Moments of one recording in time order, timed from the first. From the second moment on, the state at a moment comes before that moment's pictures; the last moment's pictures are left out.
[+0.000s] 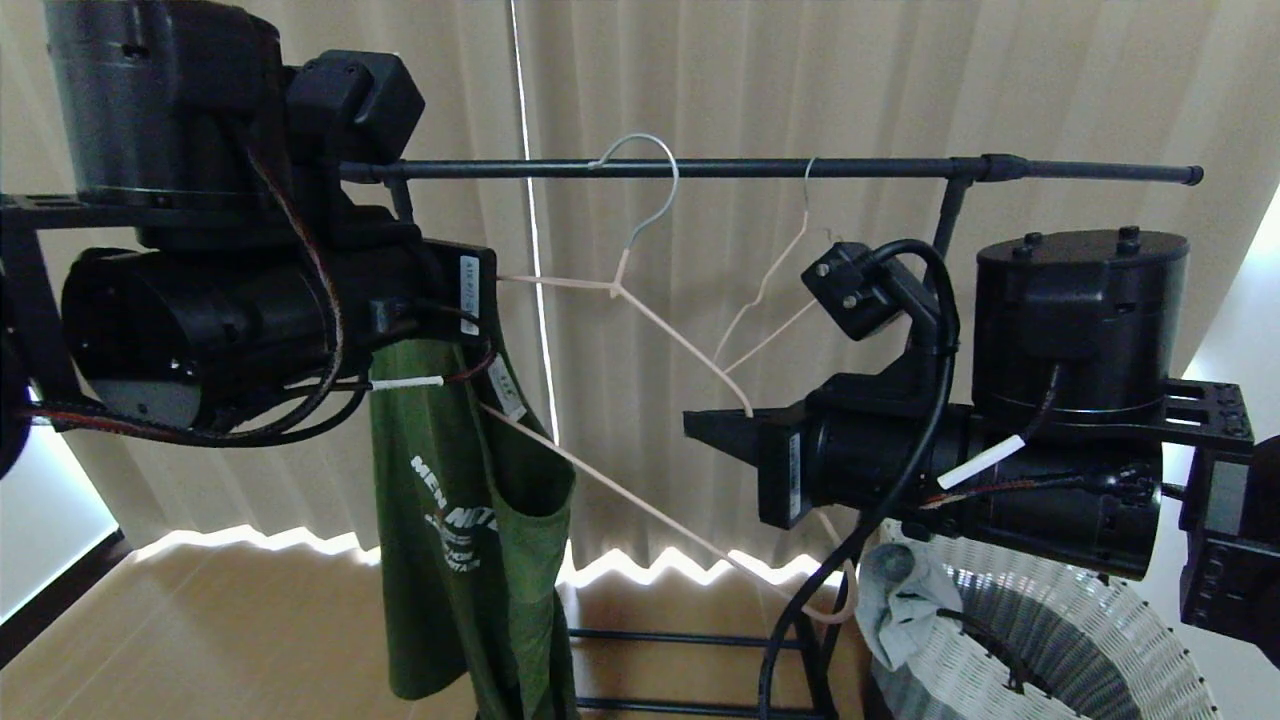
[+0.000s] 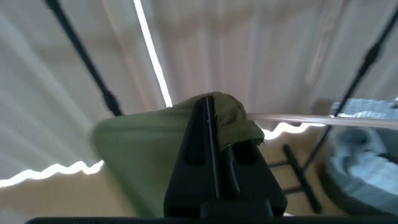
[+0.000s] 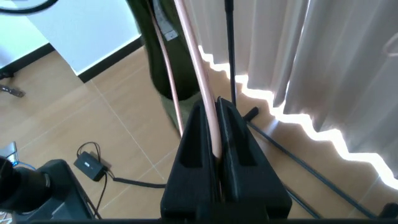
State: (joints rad) left arm -0.62 1.55 -1.19 -0.15 0.38 0.03; right arm 0.79 1.65 -0.97 -0.38 0.06 0.28
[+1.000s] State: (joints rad) left arm -0.66 1.52 -1.16 -0.19 0.12 0.01; right arm 0.74 1.71 -0.99 -0.40 0.06 0.34
